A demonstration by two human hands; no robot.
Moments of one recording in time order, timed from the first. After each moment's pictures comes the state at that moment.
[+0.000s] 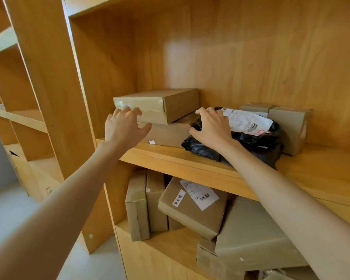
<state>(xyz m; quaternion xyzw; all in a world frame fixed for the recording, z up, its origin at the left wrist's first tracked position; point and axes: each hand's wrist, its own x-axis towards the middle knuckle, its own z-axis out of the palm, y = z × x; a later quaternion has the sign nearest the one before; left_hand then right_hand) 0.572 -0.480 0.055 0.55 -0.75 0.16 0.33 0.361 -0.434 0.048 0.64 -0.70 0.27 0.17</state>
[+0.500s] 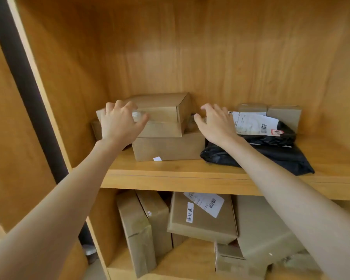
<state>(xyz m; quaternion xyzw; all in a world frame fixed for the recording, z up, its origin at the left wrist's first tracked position) 0.611 -0.628 0.082 0.42 -0.82 0.10 0.38 0.421 -0.502 0.069 0.48 -0.81 0.30 0.17</state>
